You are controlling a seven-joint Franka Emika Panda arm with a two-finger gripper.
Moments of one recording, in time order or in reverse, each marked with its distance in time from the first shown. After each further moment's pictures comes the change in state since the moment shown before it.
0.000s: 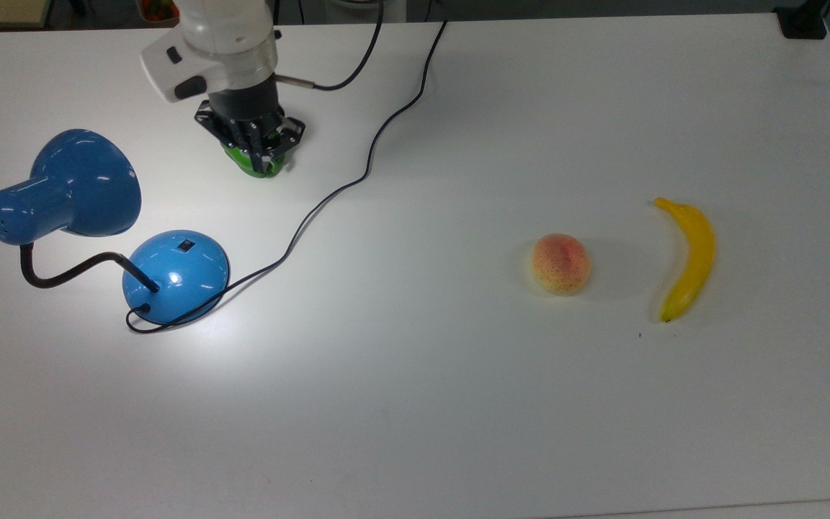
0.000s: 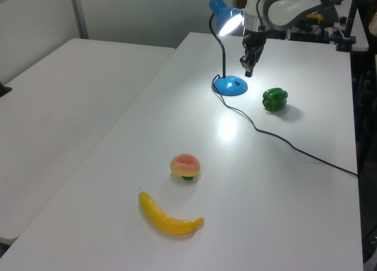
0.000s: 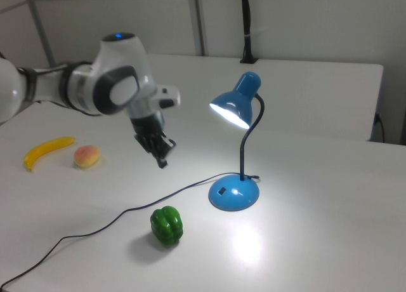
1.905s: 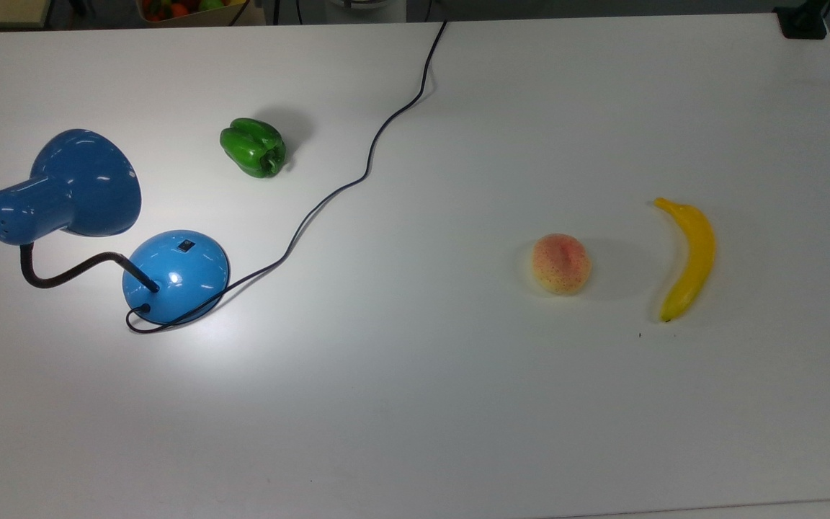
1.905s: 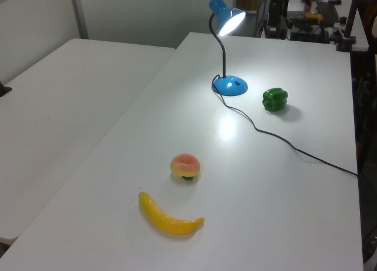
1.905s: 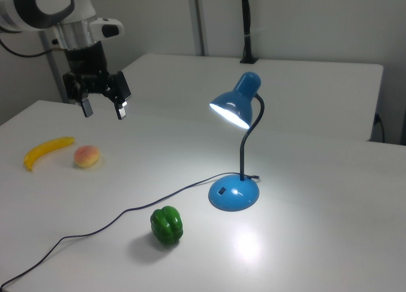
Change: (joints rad) arm 0.231 -0.177 -0.120 0.243 0.000 -0.549 -0.206
